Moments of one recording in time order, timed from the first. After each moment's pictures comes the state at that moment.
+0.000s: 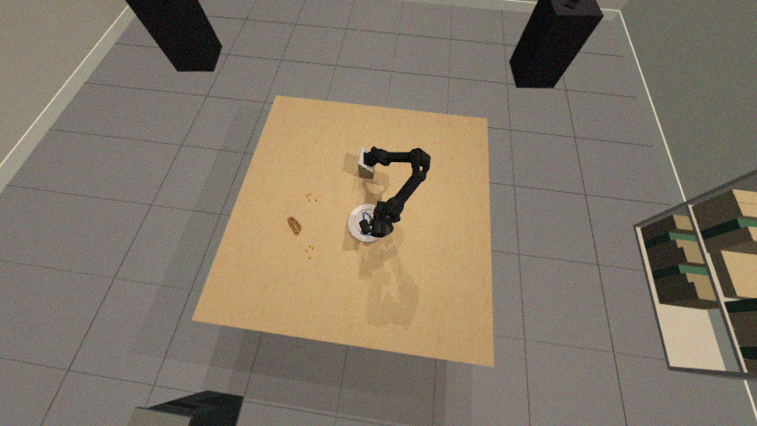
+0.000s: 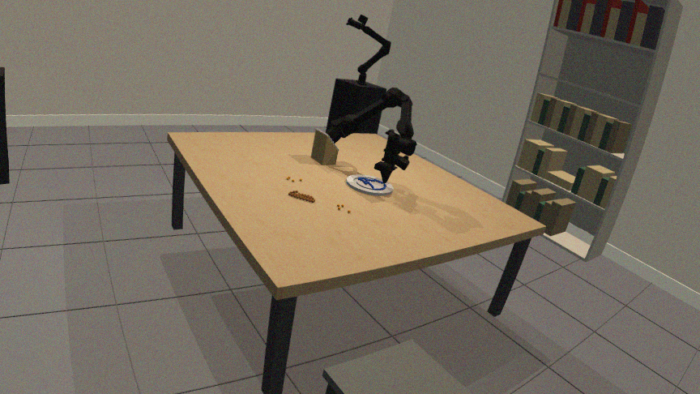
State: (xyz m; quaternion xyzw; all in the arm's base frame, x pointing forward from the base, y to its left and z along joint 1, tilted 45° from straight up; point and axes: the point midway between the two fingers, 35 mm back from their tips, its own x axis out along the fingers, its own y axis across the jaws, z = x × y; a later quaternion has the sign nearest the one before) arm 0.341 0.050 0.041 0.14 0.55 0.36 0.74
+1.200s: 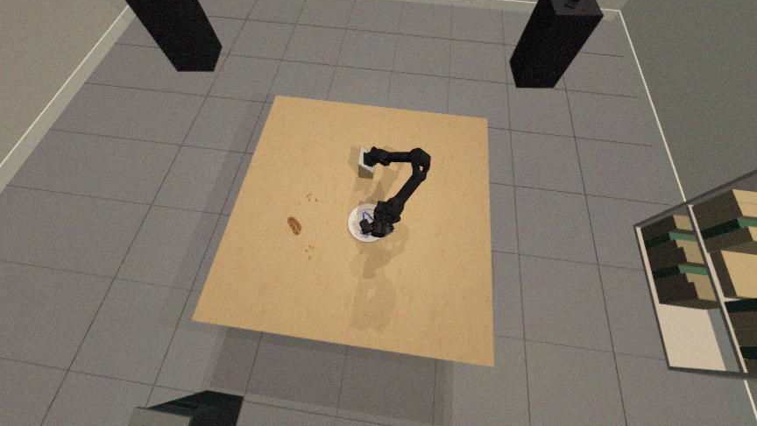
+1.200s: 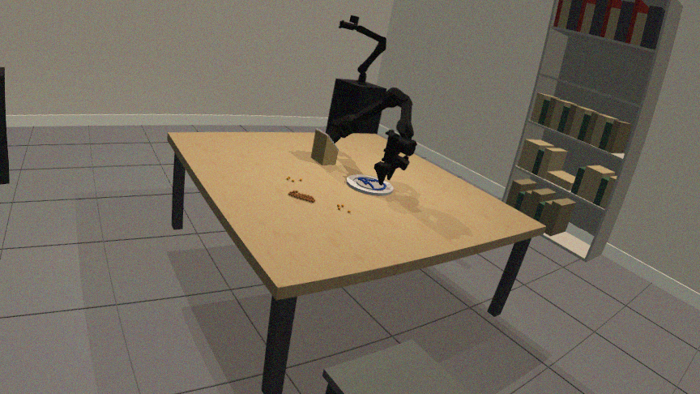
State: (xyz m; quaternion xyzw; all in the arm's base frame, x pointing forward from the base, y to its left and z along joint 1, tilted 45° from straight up) arm 0.340 0.052 0.042 0.14 0.55 0.36 0.74
